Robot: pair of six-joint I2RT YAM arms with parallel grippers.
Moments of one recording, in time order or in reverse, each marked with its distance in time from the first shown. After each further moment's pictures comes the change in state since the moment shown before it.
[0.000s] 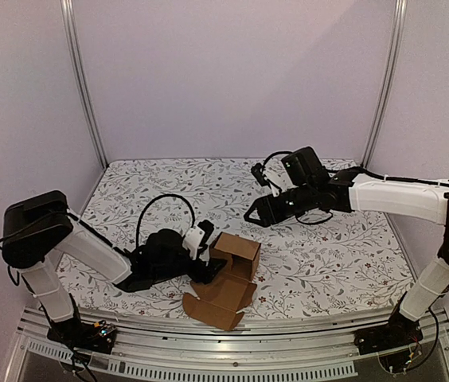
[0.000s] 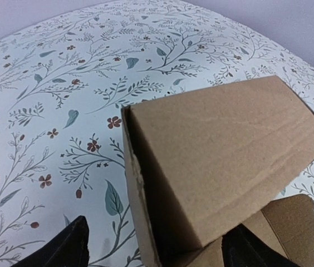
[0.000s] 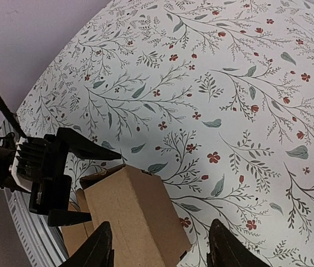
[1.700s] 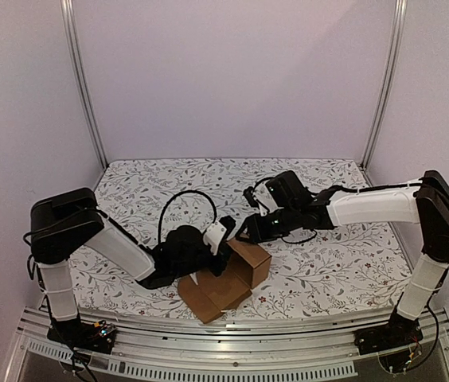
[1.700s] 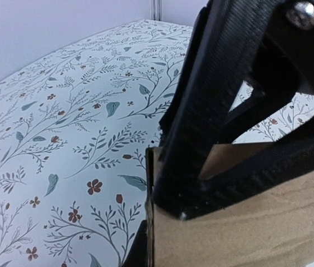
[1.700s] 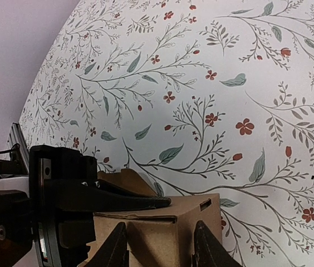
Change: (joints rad) left arm -0.029 0.202 0.176 0.138 -0.029 0.131; right arm 0.061 0.143 -0.066 0.148 -0.031 0.232
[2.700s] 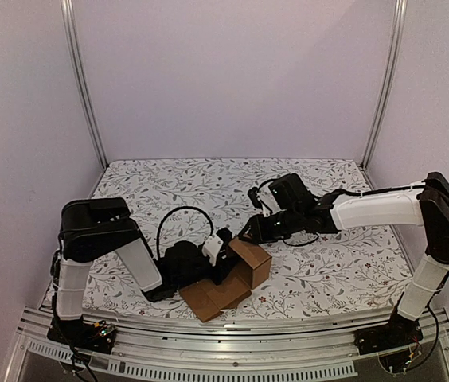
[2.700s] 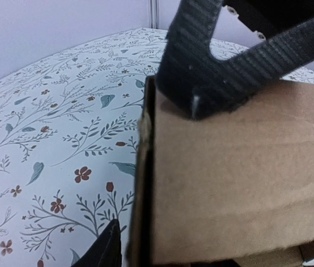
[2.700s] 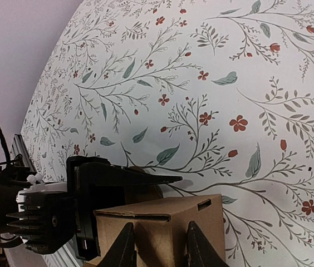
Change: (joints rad) left arm -0.002 0.216 -0.041 0.347 0.007 0.022; right arm 0.003 -0.035 -0.062 0.061 0.036 0.067
